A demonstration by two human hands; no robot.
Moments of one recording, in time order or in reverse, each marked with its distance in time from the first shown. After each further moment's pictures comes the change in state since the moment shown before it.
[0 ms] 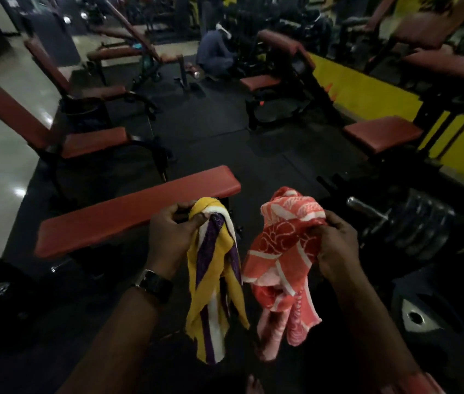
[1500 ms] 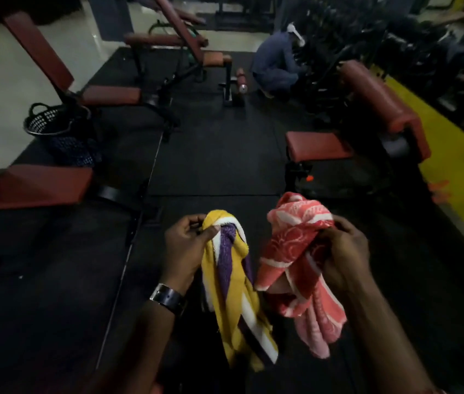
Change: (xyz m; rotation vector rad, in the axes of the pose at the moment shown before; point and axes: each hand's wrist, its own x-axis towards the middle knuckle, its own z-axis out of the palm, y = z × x) left_hand 1.036 -0.072 0.463 -0.224 0.321 -0.246; right_hand 1.162 -0.083 0.382 -0.136 -0.143 0.149
